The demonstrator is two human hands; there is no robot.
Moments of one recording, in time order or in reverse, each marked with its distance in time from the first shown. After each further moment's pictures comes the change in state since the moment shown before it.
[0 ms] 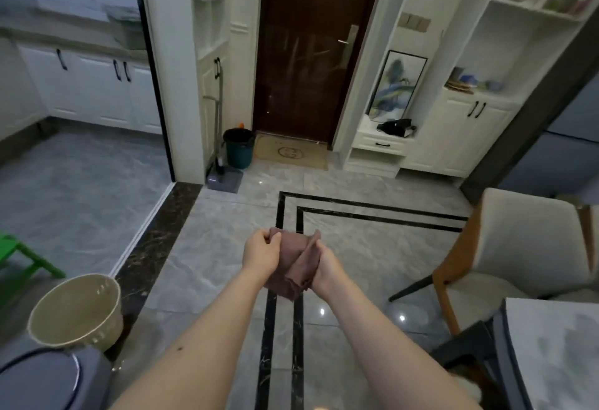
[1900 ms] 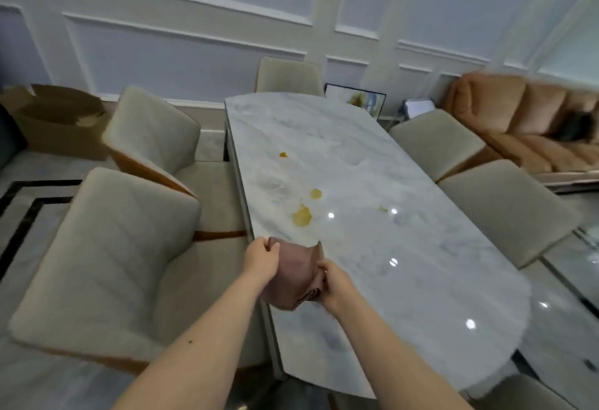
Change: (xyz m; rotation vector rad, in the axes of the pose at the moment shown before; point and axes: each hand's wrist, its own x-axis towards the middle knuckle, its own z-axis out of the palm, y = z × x) left_hand -0.046 0.241 0.788 0.547 -1.738 0.647; right_hand 0.017 -0.280 -0.552 1.180 1.457 -0.381
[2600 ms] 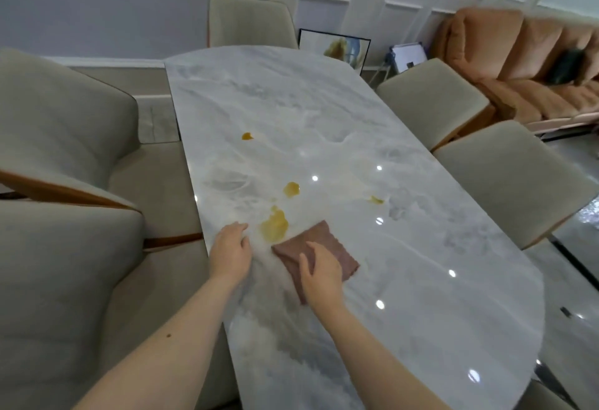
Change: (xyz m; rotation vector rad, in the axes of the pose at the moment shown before) left_hand 0.158 -0.011 0.068 0.359 -0.002 0.237; right_hand 0.145 -0.028 -0.017 -0.975 0.311 -0.669
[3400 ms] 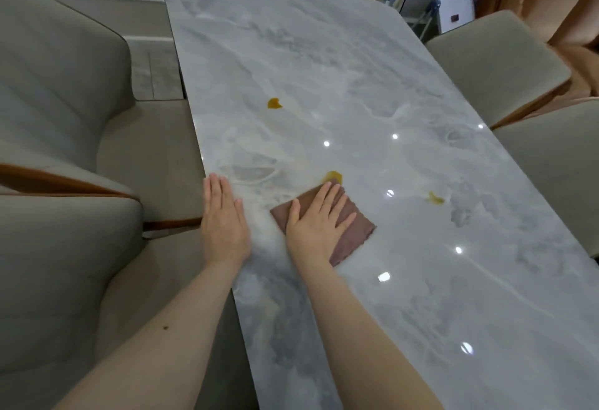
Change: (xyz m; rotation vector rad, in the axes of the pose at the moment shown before) left_hand 0.106 -0.071 0.020 0.143 0.284 0.089; right_hand 0.130 -0.052 0.125 -0.460 0.059 0.143
